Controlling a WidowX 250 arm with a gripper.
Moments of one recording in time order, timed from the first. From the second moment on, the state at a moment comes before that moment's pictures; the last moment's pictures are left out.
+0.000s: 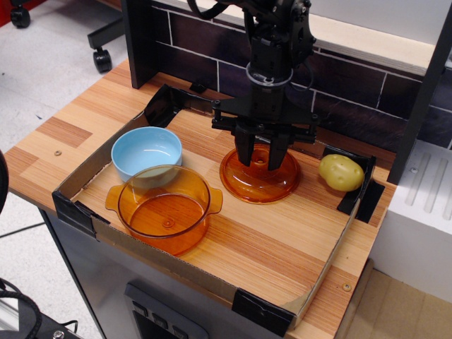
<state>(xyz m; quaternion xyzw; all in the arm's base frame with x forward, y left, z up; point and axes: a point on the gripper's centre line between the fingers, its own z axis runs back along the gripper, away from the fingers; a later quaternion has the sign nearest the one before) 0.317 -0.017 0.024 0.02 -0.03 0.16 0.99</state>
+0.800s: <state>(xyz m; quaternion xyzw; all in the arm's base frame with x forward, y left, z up) 0.312 -0.025 0.052 0.00 0.00 0.18 0.98</state>
